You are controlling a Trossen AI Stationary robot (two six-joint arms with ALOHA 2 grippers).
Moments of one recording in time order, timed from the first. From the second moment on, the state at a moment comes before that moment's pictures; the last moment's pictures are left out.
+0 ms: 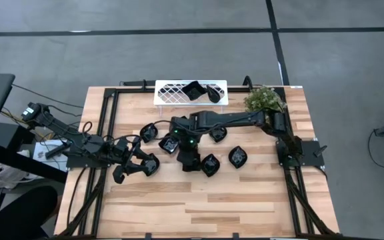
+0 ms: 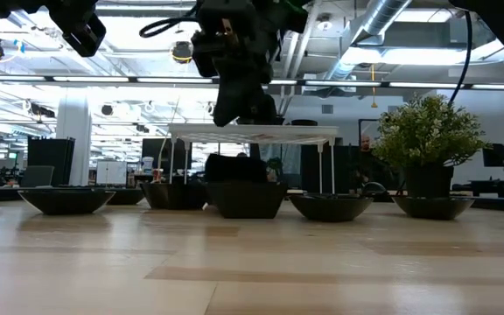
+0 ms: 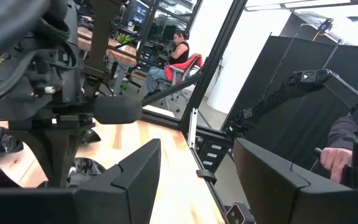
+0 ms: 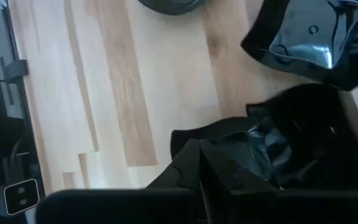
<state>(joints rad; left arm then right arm) -0.50 0.81 0.26 0.46 -0.24 -0.34 -0.03 2.11 1.88 -0.91 -0.36 0.27</state>
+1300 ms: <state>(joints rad) -0.50 0.81 0.26 0.46 -0.24 -0.34 0.10 2.17 1.87 -1.02 -0.23 0.05</state>
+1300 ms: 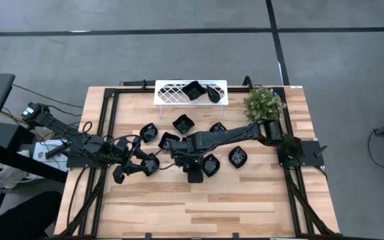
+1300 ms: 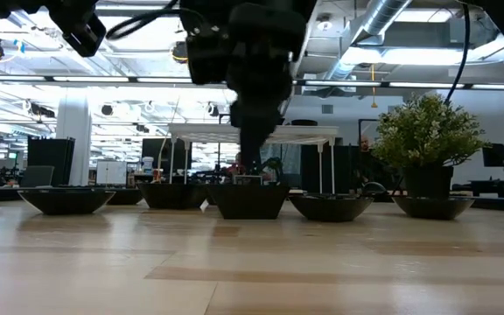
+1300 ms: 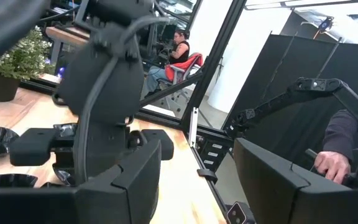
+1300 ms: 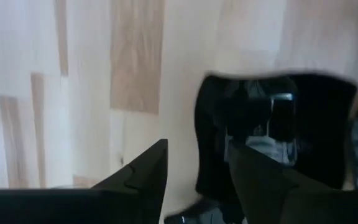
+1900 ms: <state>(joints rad) -0.50 0.81 0.26 0.44 -0.24 -0.34 0.11 2.18 1.88 -1.01 -0.18 -0.03</state>
